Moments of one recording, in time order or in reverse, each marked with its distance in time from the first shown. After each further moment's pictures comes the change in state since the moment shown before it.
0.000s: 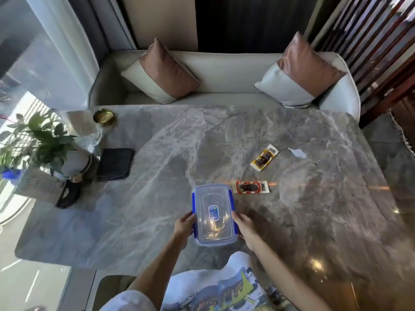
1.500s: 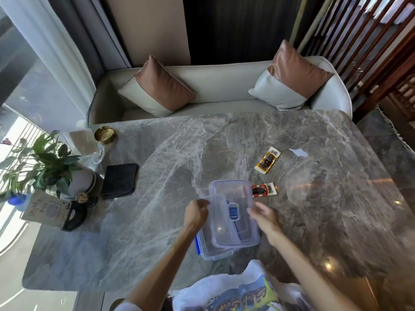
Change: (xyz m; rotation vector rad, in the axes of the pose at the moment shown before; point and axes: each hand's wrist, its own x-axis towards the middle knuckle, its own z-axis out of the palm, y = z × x) left_hand -0.012 0.079 0.000 0.709 0.054 0.418; right_hand -0.026 -0.042 -0.004 0.023 0.109 -0.244
